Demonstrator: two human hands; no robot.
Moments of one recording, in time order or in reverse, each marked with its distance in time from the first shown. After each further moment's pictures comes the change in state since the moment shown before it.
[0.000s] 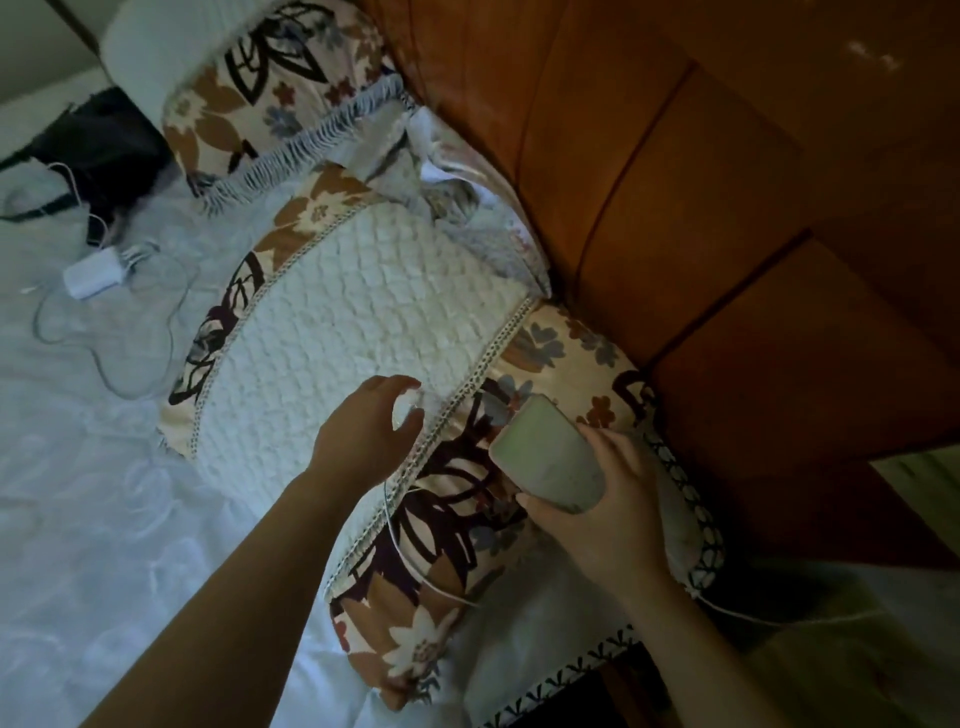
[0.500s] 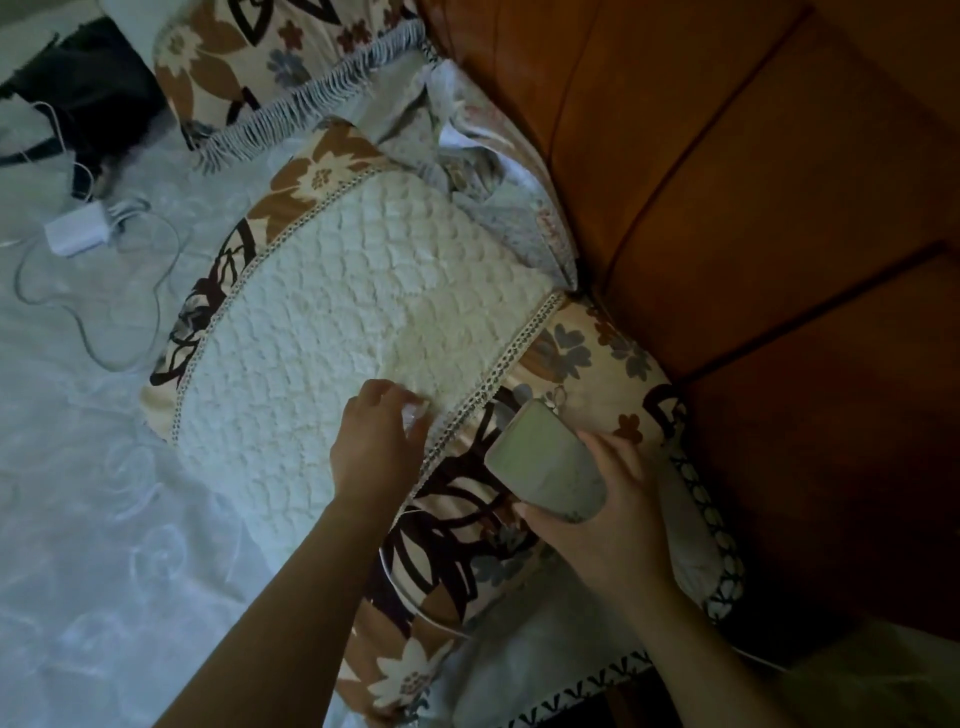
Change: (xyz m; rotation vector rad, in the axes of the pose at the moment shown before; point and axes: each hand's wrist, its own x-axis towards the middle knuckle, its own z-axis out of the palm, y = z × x) left_hand 0.020 -0.017 0.053 0.009 0.185 -0.203; right_hand 0.033 0.015 0.028 -0.001 -0.135 0.021
